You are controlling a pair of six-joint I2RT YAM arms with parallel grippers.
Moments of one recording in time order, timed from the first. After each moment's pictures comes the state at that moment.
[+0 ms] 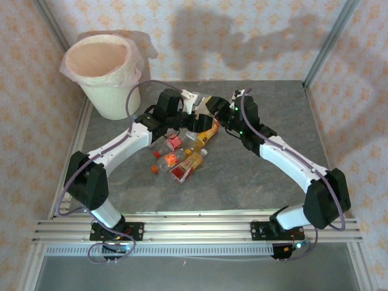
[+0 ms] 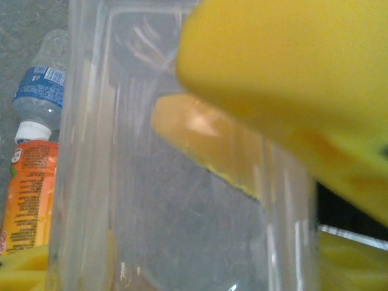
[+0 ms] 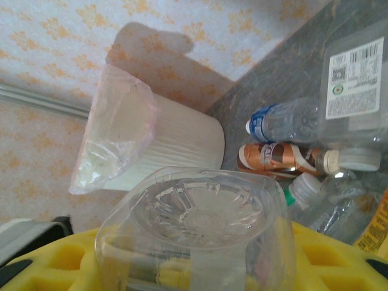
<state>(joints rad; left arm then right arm) -0.51 1.64 1.33 -0.23 0.52 -0.36 0.52 1.41 1.08 0.04 -0.14 1.09</state>
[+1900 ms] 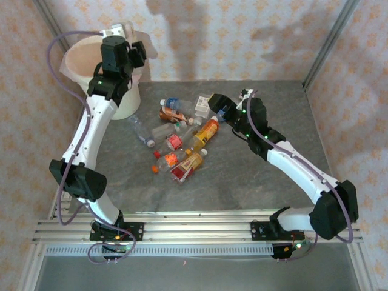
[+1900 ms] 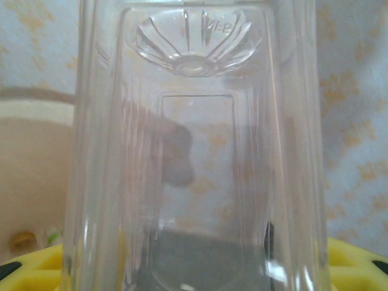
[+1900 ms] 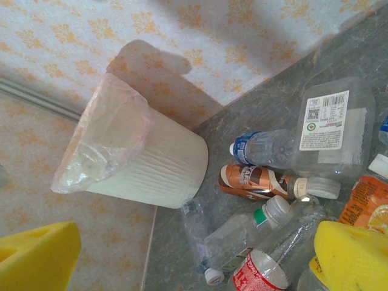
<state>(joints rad) -0.15 1.70 1.94 -0.44 -0.29 -0.29 0.51 1.29 1.05 -0.01 -0.07 0.92</state>
